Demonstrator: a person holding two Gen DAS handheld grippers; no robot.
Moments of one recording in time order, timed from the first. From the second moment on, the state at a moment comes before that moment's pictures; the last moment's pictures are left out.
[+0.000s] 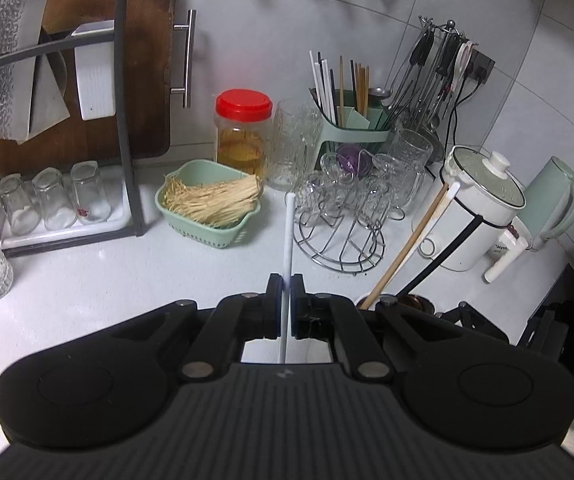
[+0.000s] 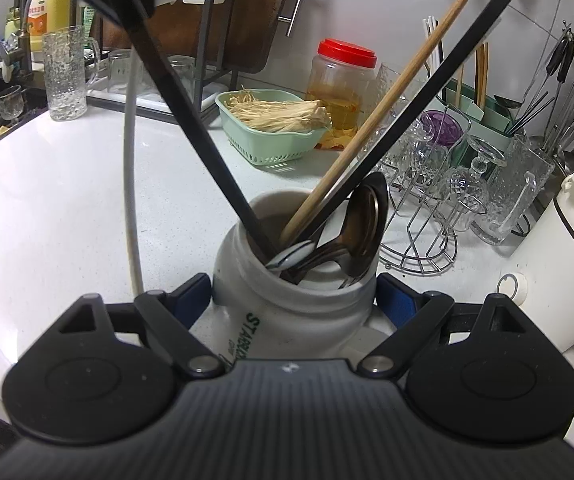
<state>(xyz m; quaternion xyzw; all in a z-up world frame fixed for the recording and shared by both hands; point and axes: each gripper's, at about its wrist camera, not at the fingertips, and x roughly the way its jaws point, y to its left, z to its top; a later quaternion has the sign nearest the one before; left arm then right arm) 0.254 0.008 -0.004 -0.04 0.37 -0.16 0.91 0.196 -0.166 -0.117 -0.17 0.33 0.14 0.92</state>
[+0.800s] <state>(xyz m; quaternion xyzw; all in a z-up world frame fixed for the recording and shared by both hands) 0.250 -0.039 0.107 -0.02 0.29 -0.24 0.93 0.196 -0.164 -0.118 -0.17 0.33 0.14 0.92</state>
